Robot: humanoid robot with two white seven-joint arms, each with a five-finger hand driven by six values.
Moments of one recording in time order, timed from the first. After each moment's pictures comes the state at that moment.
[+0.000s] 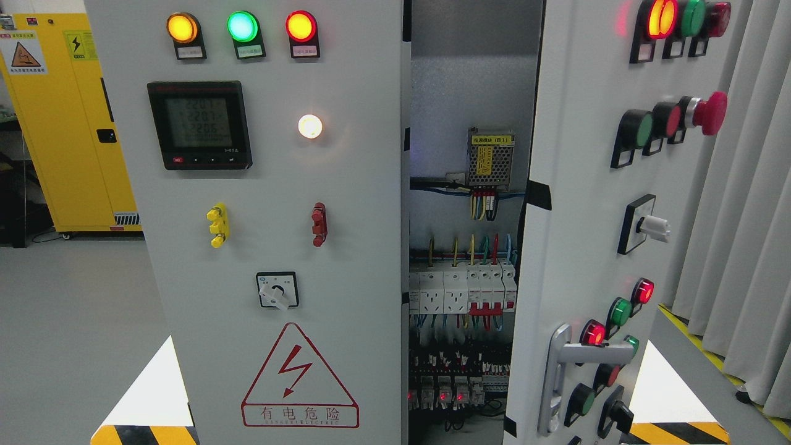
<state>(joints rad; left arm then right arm) -0.02 0.03 -0.20 -0.40 0.25 -0.14 -0.42 0.00 0.09 0.09 -0.10 -0.15 0.09 0.01</state>
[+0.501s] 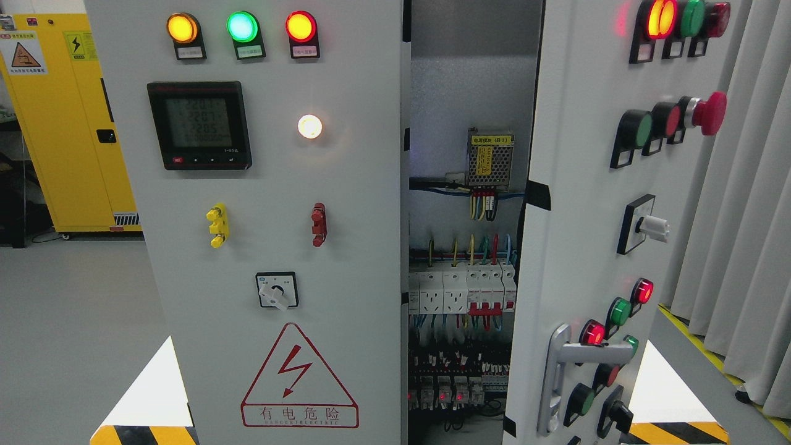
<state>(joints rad) 0.12 0.16 -0.20 -0.99 0.26 -0.14 -0.46 0.00 0.09 0.09 -0.10 -0.15 0.09 0.01</state>
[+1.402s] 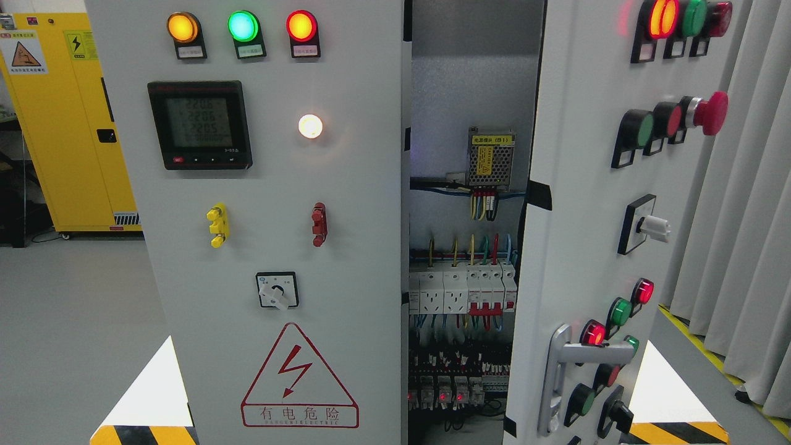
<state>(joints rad) -0.03 0.61 -0.32 -1.62 0.74 -0.11 -0.65 0.00 0.09 0.09 -0.10 -0.15 0.09 0.01</state>
